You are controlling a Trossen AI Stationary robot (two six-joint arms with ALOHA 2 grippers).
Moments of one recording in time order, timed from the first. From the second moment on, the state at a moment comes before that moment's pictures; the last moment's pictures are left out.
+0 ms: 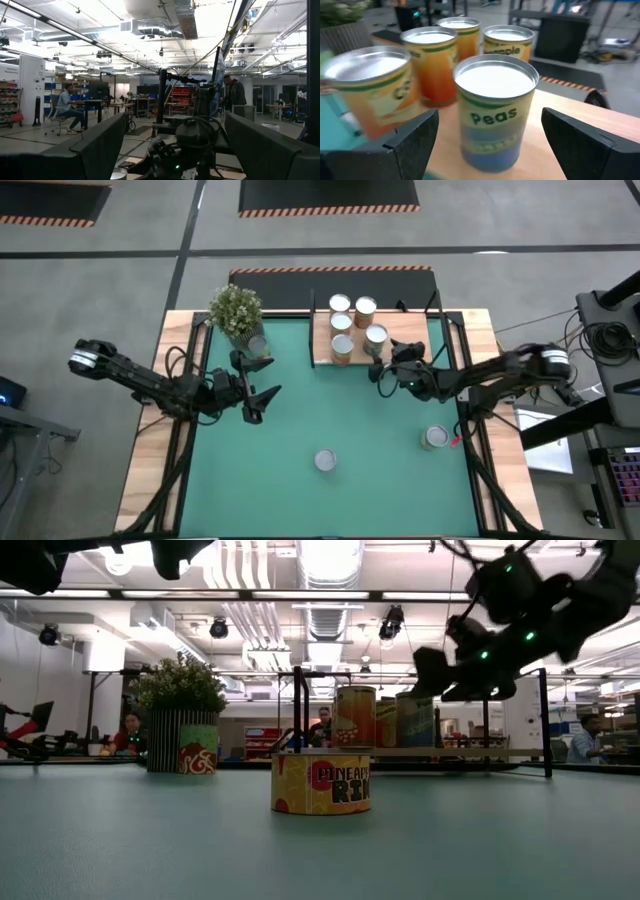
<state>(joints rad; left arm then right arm) -0.28 1.06 0.38 1.16 -0.54 0.20 -0.12 1.35 0.39 0.59 0.87 0.33</state>
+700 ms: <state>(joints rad) -0.28 1.06 0.38 1.15 -0.54 0.20 -0.30 1.12 0.93 -0.57 0.37 0.31</state>
